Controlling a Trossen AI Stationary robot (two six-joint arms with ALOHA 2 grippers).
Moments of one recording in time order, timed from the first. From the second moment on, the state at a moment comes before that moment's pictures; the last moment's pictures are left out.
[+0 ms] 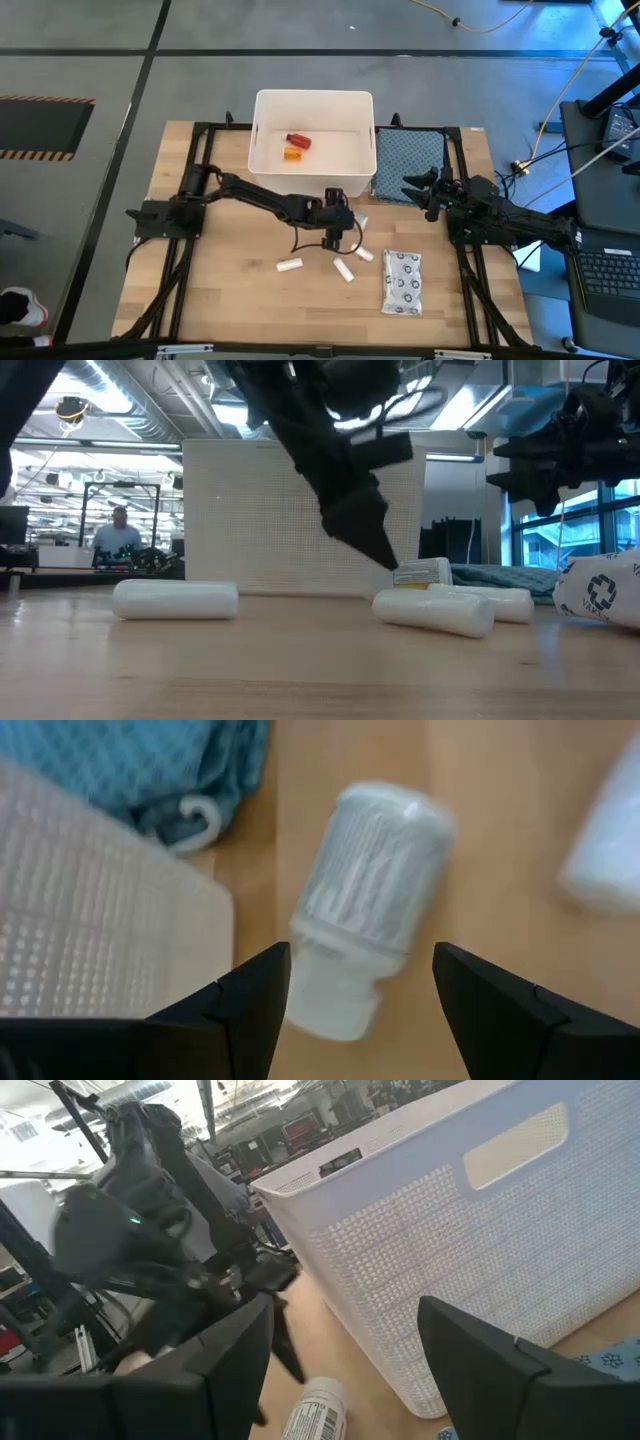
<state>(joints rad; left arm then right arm) -0.08 2.05 1.40 -0.24 -0.35 0.17 -0.28 0.00 0.01 0.02 0.00 0.44</state>
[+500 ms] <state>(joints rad) 0.02 2.09 1.41 -0.24 -0.09 0.20 -0.28 0.00 0.01 0.02 0.00 0.44</state>
